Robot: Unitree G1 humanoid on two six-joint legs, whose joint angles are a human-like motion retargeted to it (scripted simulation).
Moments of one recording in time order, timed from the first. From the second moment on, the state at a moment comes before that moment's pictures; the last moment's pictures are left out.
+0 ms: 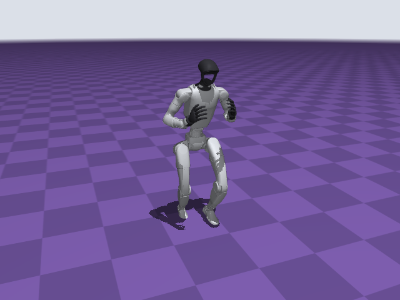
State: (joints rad) left arm -0.15 0.48 -0.26 -0.54 -0.22 -0.44 0.11; right arm -0.06 -0.47 0.19 -0.47 0.15 -0.48 -0.35; waist 0.05 -0.02 0.19; left_leg -0.83 0.02 0.05 1.23 -0.41 -0.07; right_leg -0.27 0.02 -0.17 0.74 -0.45 0.11
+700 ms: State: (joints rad) left arm -0.31 0.40 -0.55 -0.29 -0.26 -0.40 0.12; right arm 0.11 -0.46 0.33 -0.48 0.30 -0.47 -0.24; waist -0.23 -0.06 0.16; left_leg -0.33 -0.09 0.24 0.74 -0.61 0.07; right_leg -0.52 -0.26 -0.15 1.04 -0.50 0.13
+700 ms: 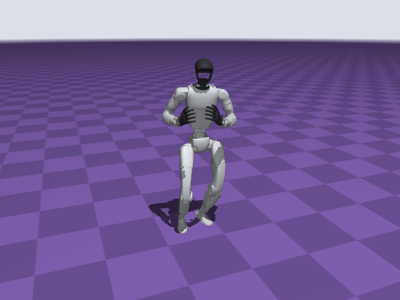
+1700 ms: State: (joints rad) left arm -0.20 0.43 -0.57 -0.17 -0.35 -0.24 -0.35; right arm -0.04 -0.58 0.51 -0.23 0.33 -0.26 0.15; waist -0.03 0.13 0.13; left_leg -0.40 0.22 0.08 1.03 -0.63 -0.02; right_leg -0.12 0.15 -0.19 0.50 -0.47 0.03
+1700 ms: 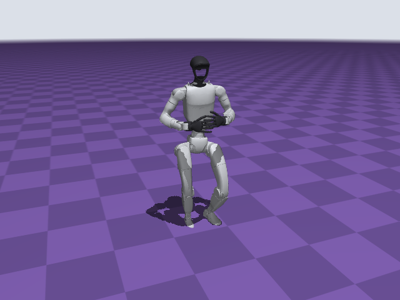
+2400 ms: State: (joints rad) left arm -0.35 0.35 -0.67 0.02 -0.38 -0.21 -0.39; right arm -0.10 -0.61 0.57 -0.09 0.30 -0.26 0.10; waist -0.06 0.11 0.16; left_leg -0.45 0.17 0.09 1.14 -0.58 -0.03; right_leg -0.24 0.12 -0.17 0.75 -0.56 0.00
